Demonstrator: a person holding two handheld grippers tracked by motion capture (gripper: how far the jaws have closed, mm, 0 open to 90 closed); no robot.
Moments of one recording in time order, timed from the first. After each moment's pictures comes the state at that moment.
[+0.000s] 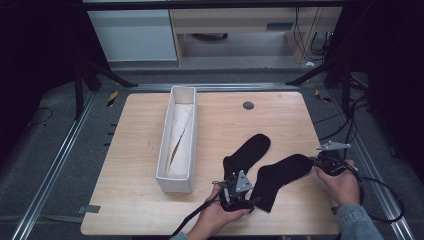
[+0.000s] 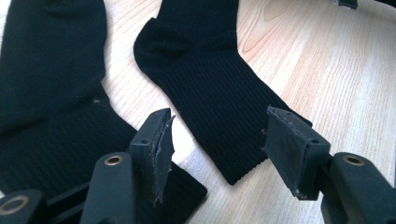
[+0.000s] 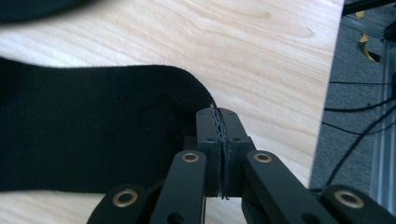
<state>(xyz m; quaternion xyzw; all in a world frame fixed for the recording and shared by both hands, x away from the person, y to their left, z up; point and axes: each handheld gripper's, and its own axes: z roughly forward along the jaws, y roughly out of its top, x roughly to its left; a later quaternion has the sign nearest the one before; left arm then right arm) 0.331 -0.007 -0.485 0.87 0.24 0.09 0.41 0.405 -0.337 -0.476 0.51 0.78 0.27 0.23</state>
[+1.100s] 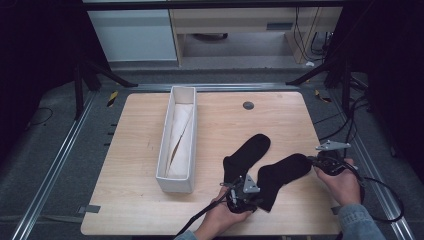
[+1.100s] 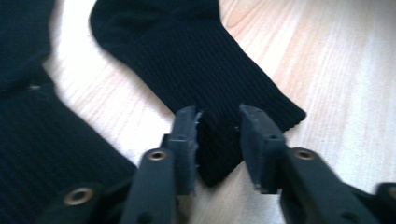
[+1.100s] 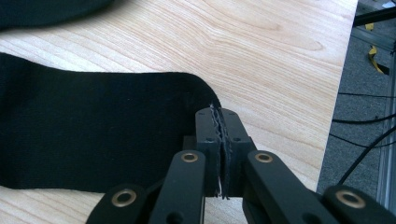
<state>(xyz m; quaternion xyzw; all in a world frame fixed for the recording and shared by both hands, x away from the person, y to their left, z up) 0.333 -0.024 -0.502 0.89 0.23 0.05 0.39 0.406 -0.336 -0.473 0.49 0.79 0.29 0.23</state>
